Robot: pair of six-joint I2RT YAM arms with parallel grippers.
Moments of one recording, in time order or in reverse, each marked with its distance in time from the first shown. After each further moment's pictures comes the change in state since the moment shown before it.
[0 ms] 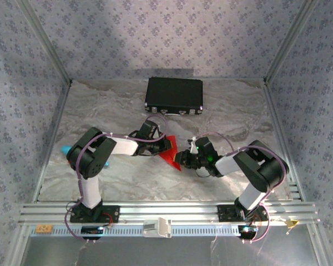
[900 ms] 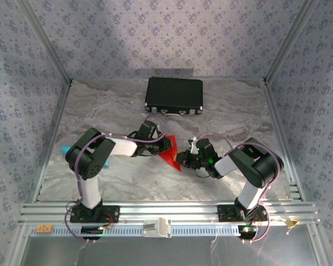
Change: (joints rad) left arm 0.000 -0.014 -0.022 0.042 0.011 -0.008; right arm -0.005 0.071 -0.025 0.151 0.013 0.022
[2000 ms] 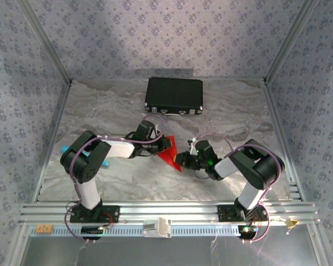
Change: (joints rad) left arm 0.001 -0.066 -0.042 0.030 0.016 -0.030; right arm 0.030 -0.020 -0.019 0.018 0.057 -0.048
